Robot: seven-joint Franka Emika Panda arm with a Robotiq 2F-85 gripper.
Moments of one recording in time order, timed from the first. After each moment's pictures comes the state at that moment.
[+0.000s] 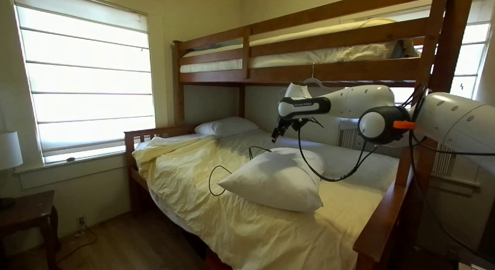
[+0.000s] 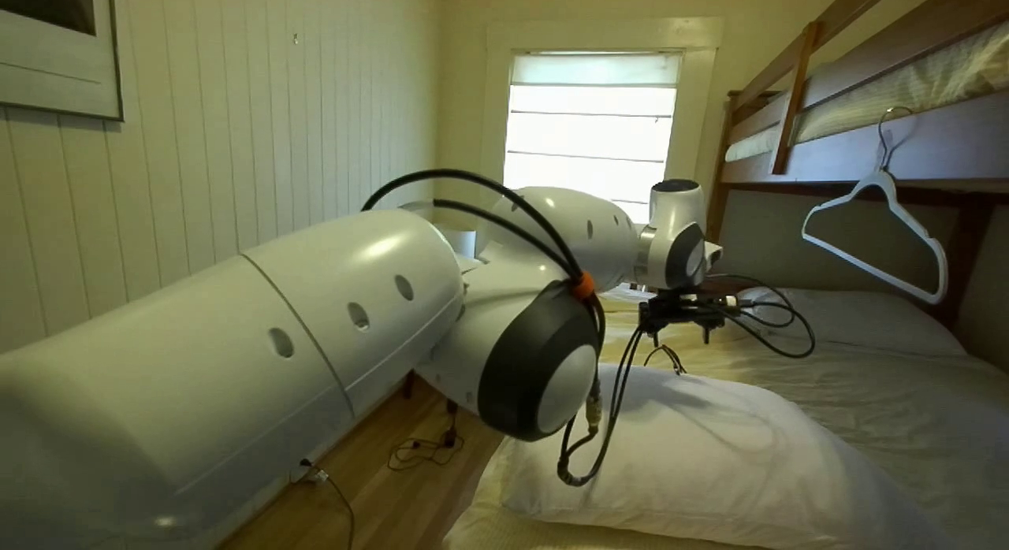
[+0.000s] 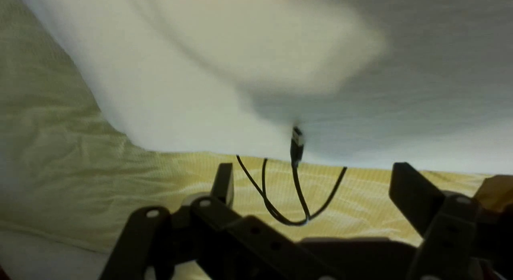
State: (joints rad) arm -0.40 1.15 0.13 -0.55 -0.20 2.20 -0.47
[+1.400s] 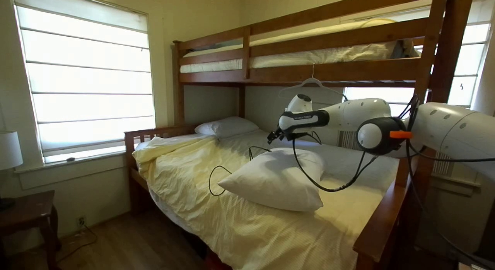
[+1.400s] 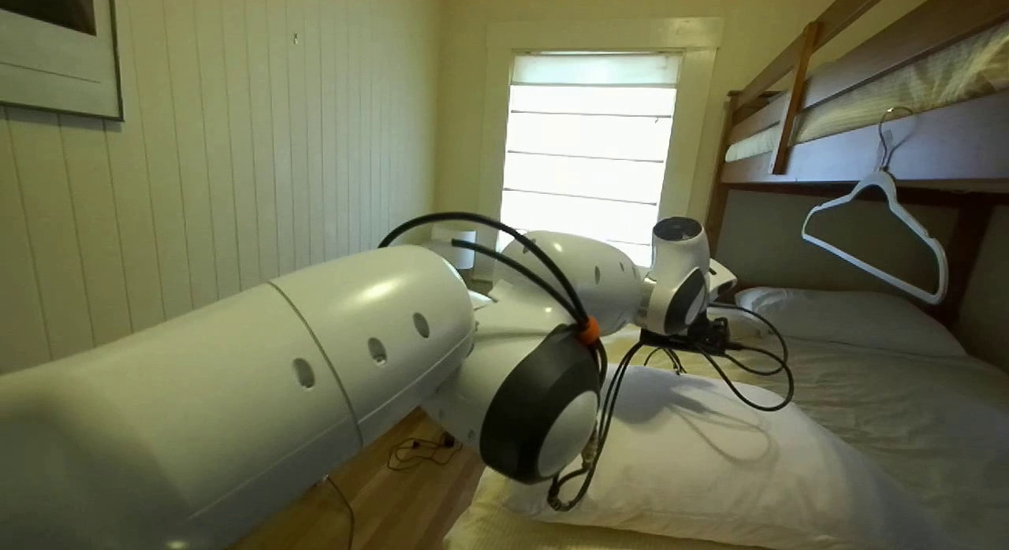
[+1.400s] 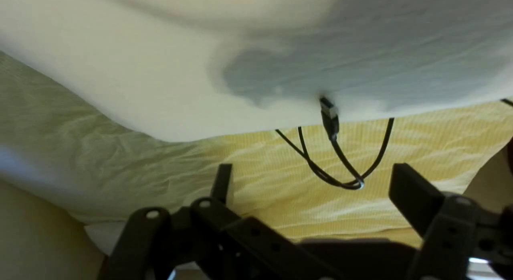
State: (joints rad) arm -0.42 1.25 0.13 -0.54 -0.14 2.52 -0.22
